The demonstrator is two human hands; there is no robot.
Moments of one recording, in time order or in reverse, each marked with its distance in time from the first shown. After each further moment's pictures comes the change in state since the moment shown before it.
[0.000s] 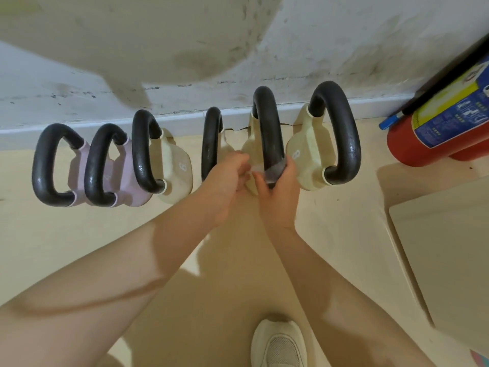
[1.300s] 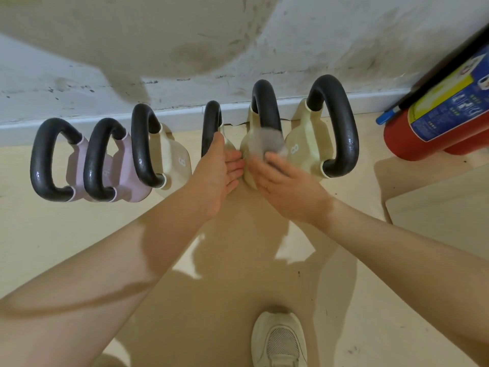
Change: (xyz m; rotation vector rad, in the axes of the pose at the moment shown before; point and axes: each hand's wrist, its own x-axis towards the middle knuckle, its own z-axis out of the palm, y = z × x) left_hand -0.007 0.006 -0.009 -0.012 -0.007 0.004; right_hand 0.035 0.011 -0.054 -1.638 -0.419 -1.349
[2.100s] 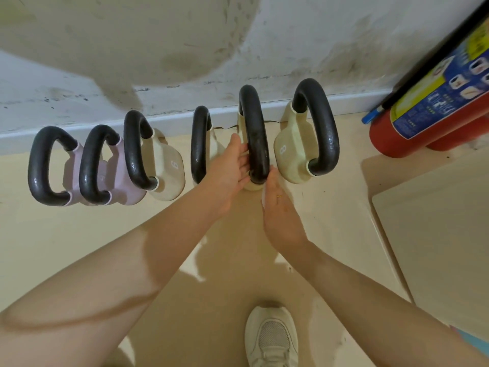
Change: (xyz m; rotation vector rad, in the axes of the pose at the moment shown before) left_hand -0.016 -0.001 0.035 0.051 -0.095 0.087; right_hand -0.016 -0.066 -0.024 1.449 -0.016 0.887
